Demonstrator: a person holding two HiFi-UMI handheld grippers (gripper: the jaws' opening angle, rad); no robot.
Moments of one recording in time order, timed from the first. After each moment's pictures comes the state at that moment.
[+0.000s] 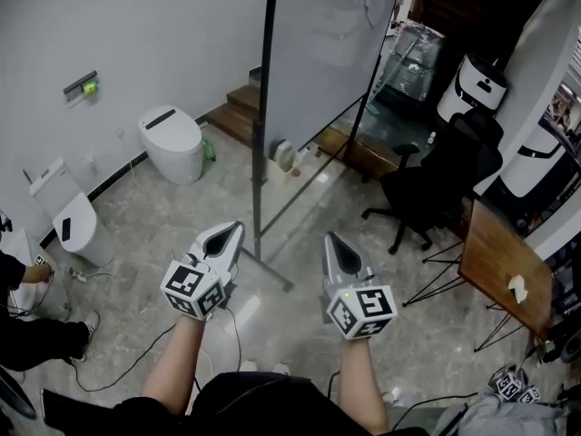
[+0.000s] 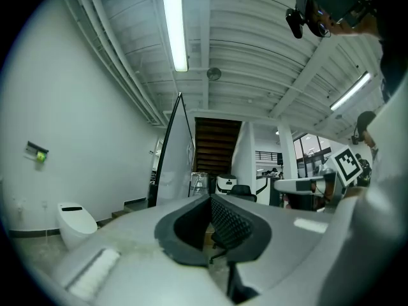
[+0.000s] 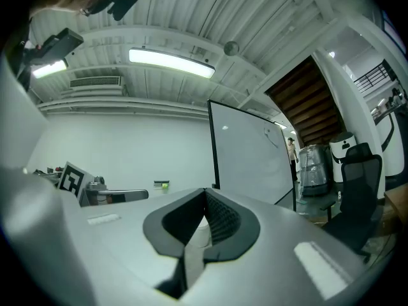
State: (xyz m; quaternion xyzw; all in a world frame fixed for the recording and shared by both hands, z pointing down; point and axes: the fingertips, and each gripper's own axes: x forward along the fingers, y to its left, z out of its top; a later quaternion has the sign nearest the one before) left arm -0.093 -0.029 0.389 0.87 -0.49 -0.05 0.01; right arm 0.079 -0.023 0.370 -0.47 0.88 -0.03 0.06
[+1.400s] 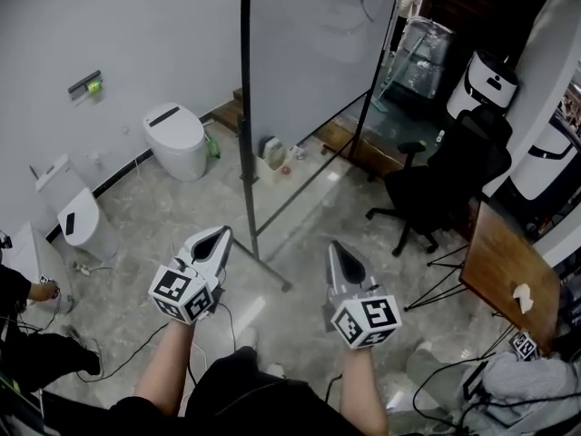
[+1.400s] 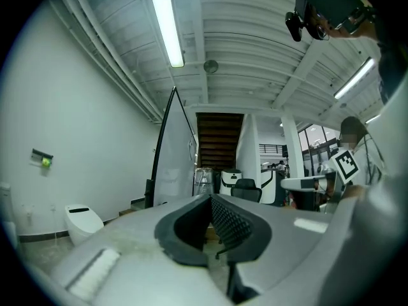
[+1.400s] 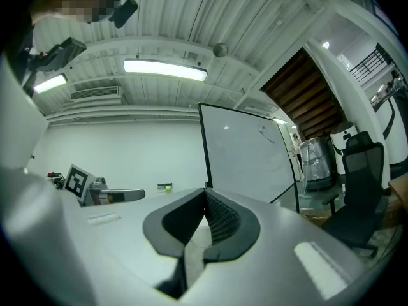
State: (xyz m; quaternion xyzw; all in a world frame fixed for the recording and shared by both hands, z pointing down) left arm -0.053 -0.036 0.405 0.86 -0.51 -0.02 0.01; right arm 0.152 -0.036 0.393 -0.45 0.89 -0.06 0.08
